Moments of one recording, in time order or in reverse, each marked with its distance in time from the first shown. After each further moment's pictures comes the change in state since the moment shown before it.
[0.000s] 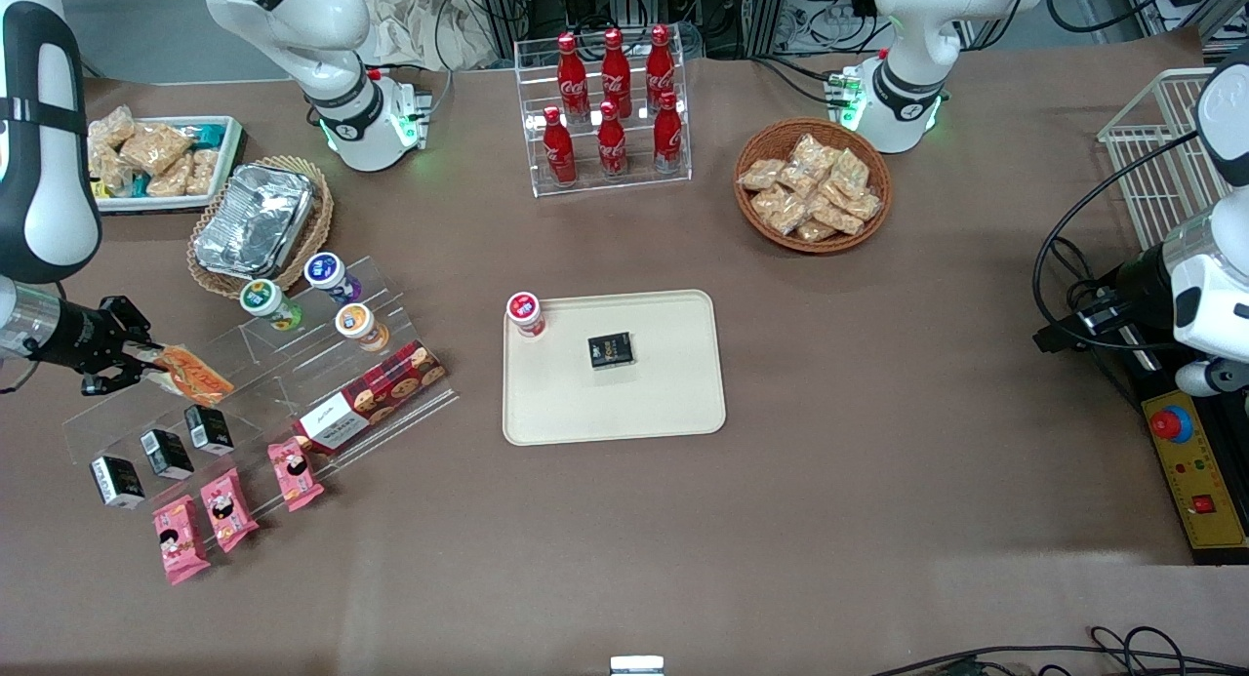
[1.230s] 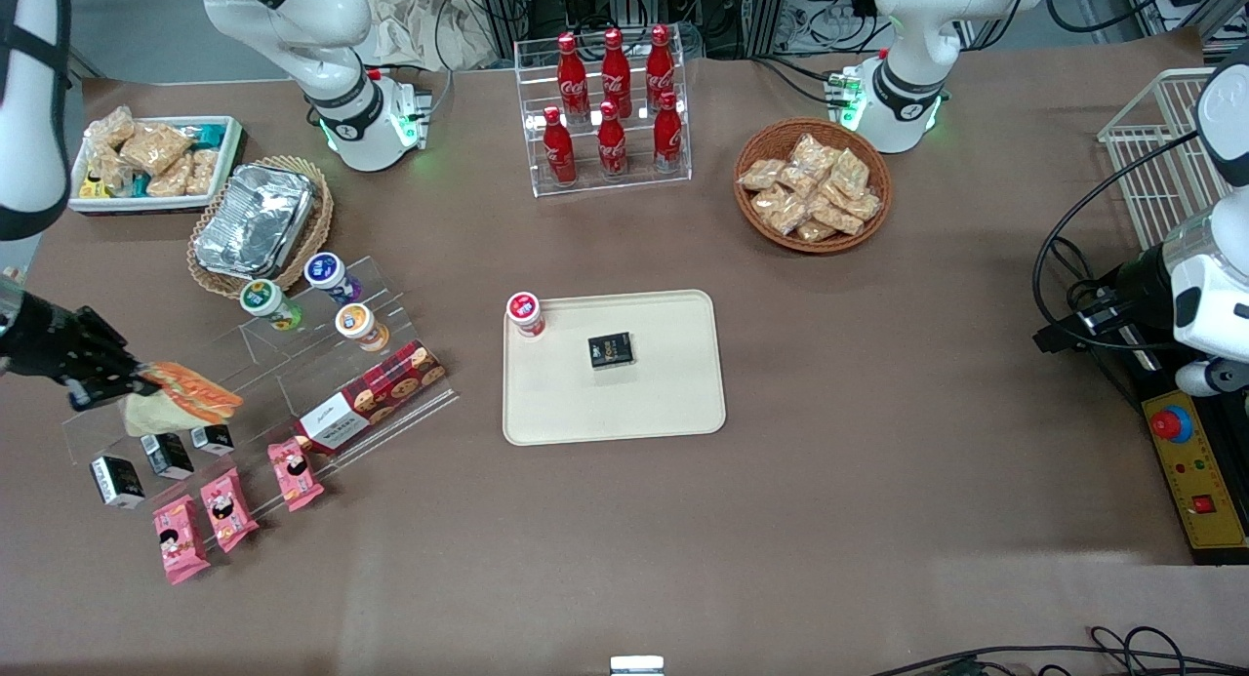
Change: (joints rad) arm 0.138 -0.007 0.032 0.238 0.088 -0.135 -0.331
